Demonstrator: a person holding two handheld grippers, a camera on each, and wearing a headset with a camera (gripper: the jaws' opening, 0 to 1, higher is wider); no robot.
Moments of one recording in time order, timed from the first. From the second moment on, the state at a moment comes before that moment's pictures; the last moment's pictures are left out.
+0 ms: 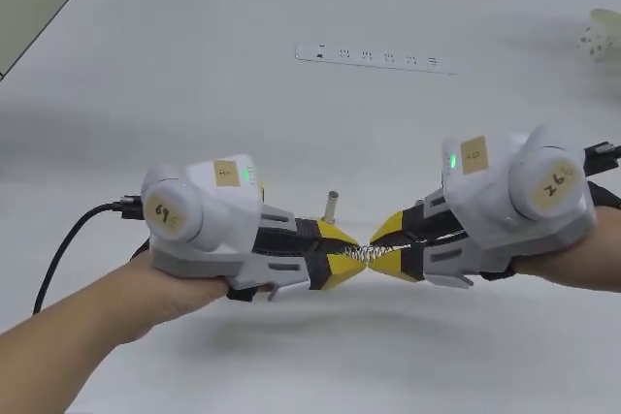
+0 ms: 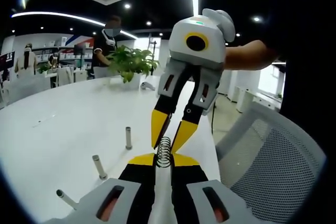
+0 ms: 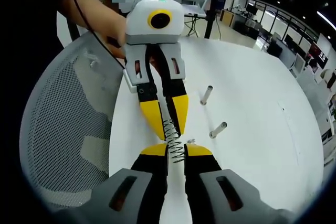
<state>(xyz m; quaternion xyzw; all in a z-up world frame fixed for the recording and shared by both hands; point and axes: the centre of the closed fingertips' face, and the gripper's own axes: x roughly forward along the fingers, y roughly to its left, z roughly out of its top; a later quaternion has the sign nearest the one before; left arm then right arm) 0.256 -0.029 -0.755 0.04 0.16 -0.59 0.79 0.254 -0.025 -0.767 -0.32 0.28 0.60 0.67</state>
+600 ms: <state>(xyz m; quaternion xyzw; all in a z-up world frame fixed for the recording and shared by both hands) 0.251 -0.032 -0.755 0.04 0.16 -0.60 0.78 0.249 -0.028 -0.766 -0.31 0.28 0.62 0.67</state>
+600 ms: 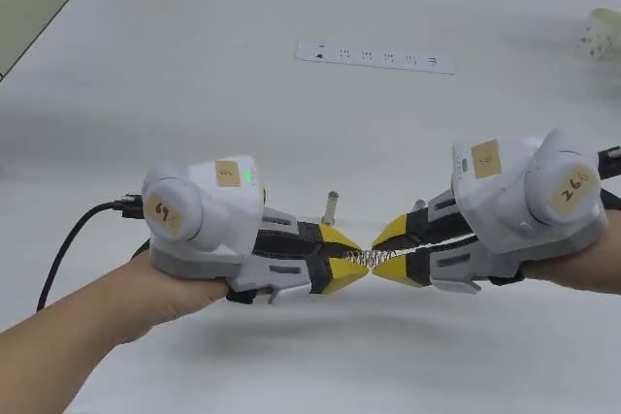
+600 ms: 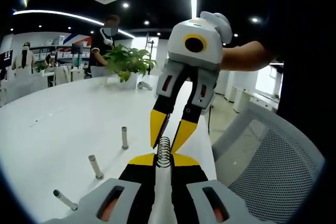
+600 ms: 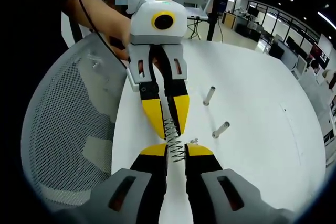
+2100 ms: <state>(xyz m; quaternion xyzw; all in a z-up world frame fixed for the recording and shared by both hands) 0.249 -0.024 -0.758 0.04 0.18 -0.60 0.78 0.246 -0.025 -0.739 -0.30 0.24 0.64 0.67</state>
